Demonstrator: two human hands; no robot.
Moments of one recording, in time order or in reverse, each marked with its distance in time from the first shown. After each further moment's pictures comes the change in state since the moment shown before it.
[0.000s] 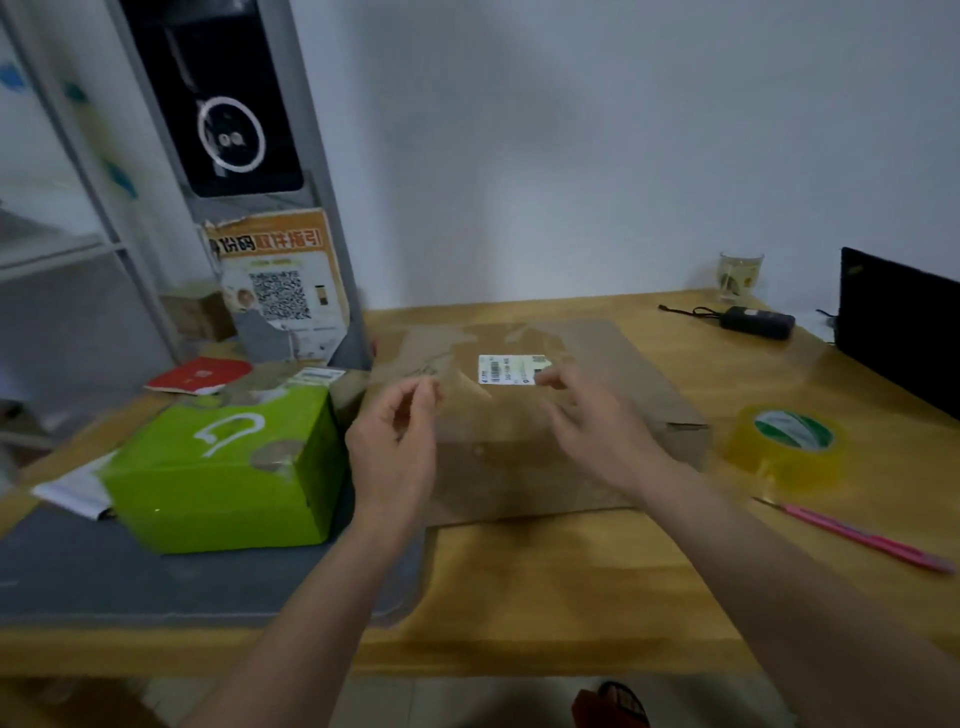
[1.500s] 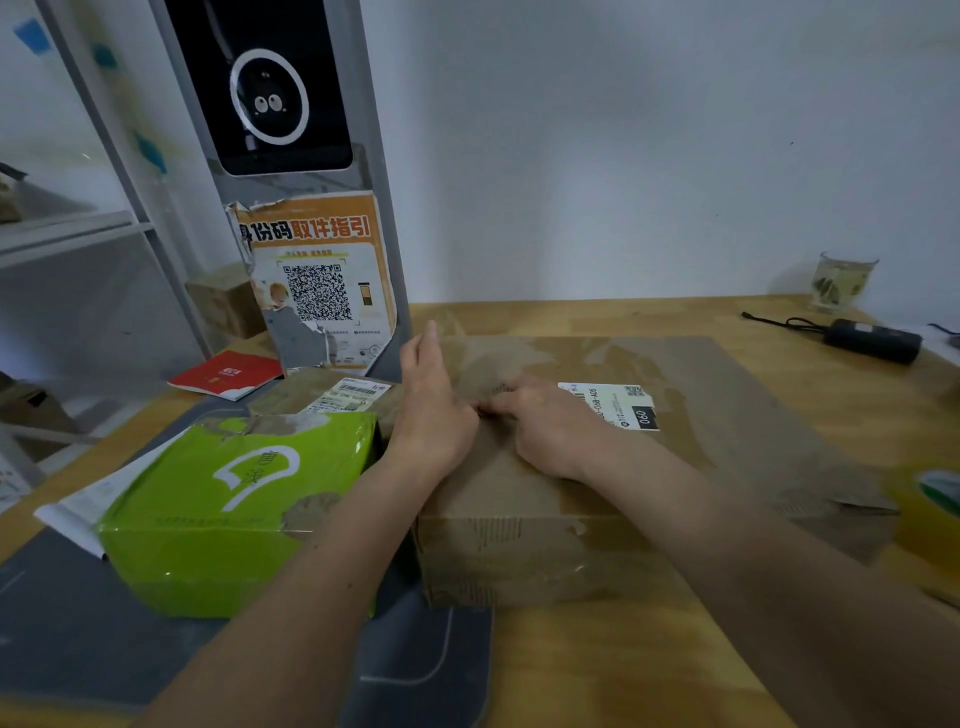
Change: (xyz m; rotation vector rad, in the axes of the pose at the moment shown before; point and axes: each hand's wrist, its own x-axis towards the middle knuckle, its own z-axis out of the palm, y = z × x) left_hand 0.121 -0.056 0.009 0.409 -0.305 -0.098; right_hand 0.127 -0.035 0.097 -0.224 -0.391 -0.195
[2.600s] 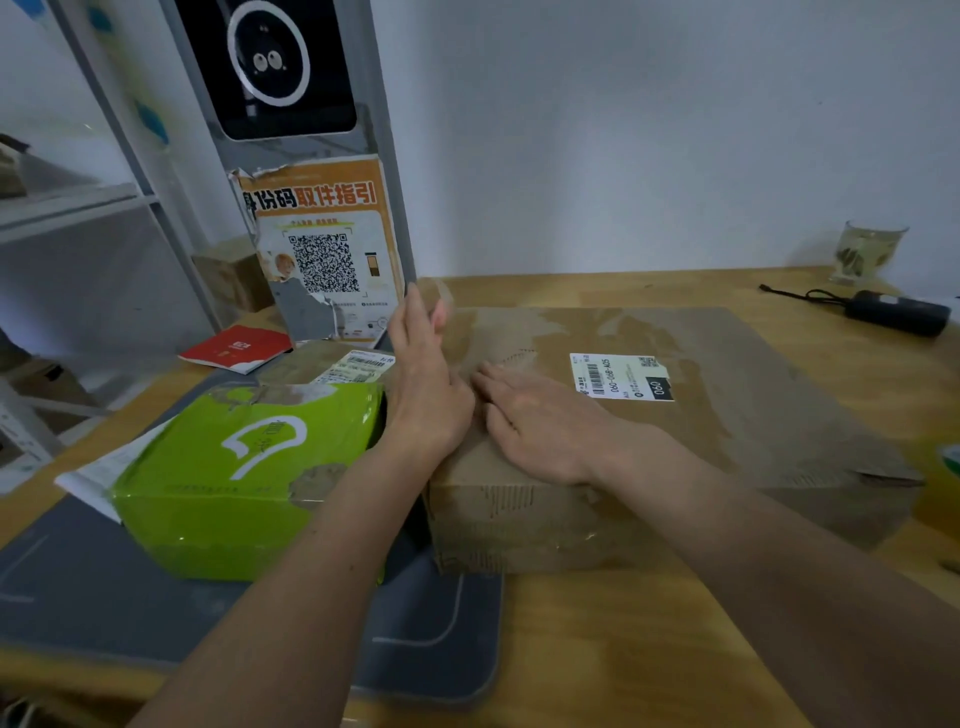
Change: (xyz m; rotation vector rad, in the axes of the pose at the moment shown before) left_hand -0.009 -0.009 -0.004 -0.029 0.109 0.040; right_hand -0.020 -0.025 0.005 -0.128 -0.110 -0.062
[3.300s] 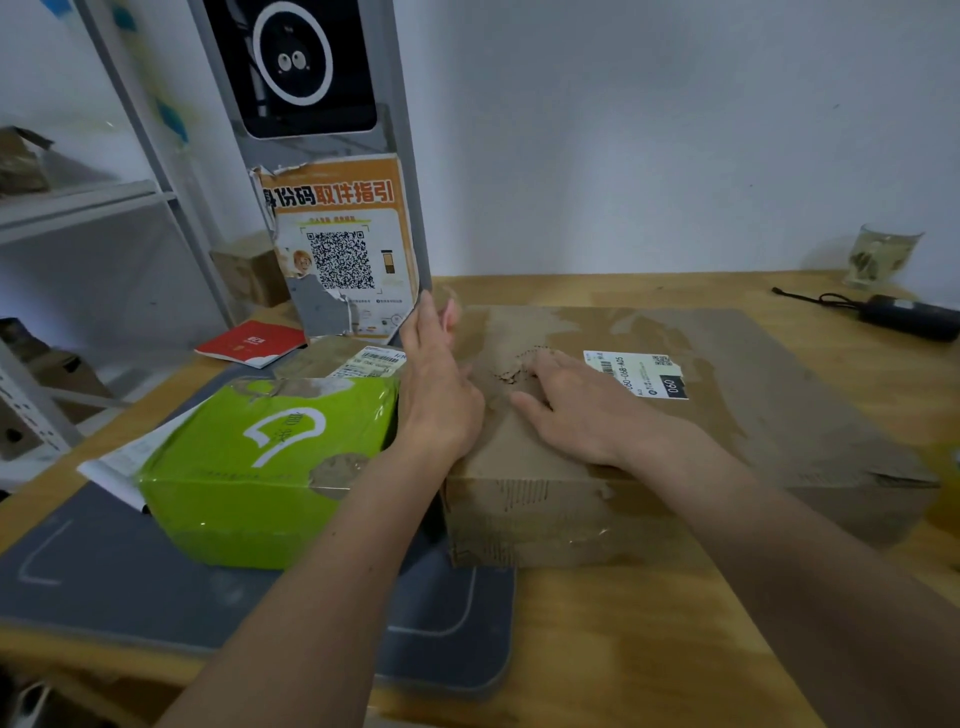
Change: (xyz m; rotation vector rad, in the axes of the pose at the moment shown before) left_hand -0.005 -0.007 -0.001 0.031 0.003 -0.040; right_hand -0.006 0.012 -0.006 0.115 0.064 0.178
